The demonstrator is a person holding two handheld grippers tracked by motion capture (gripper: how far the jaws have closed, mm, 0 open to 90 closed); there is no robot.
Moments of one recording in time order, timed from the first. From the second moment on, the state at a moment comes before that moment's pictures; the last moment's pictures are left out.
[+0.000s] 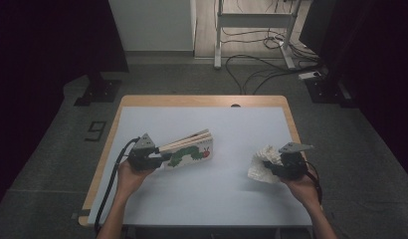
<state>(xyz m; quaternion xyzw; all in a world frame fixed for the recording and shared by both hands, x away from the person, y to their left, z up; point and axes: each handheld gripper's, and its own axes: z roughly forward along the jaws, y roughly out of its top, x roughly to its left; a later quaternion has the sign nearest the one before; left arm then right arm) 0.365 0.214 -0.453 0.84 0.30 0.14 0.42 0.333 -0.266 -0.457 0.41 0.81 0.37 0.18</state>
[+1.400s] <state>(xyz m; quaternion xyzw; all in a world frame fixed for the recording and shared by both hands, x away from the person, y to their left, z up) 0.365 0.214 -0.453 0.85 0.30 0.14 0.42 0.340 -0.140 -0.448 0.28 0.86 0.40 0.13</state>
